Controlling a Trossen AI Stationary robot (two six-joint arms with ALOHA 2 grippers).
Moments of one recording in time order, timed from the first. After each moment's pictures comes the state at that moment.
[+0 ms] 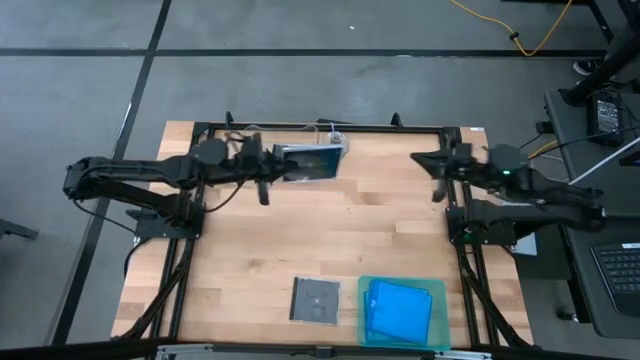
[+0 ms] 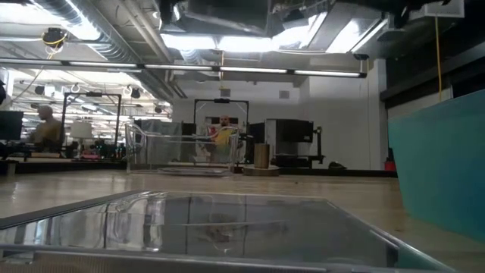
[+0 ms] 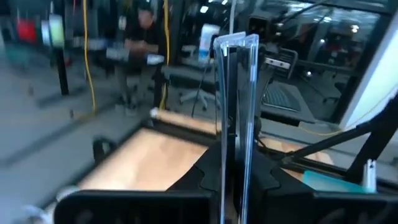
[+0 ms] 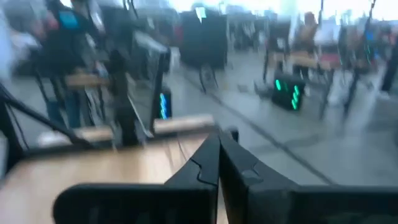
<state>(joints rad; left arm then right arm) 0.09 0.99 0.84 0.11 -0.13 -0.20 -0.17 0.49 0.67 -0.18 0.16 0.00</state>
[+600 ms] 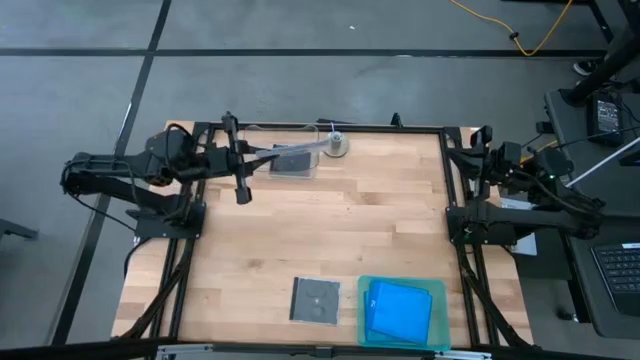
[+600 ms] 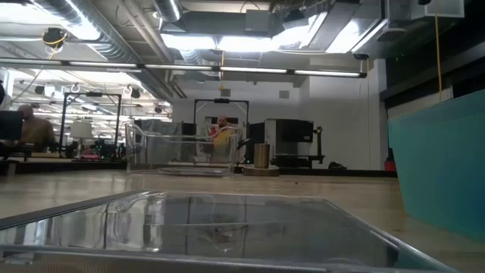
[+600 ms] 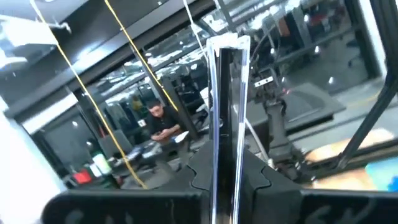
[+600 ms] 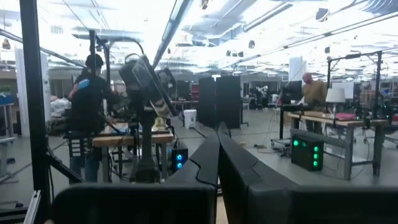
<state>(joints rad) -0.04 0.91 1.03 0.05 -0.22 0.49 -0.17 0.26 0.68 -0.10 0.07 0.00</state>
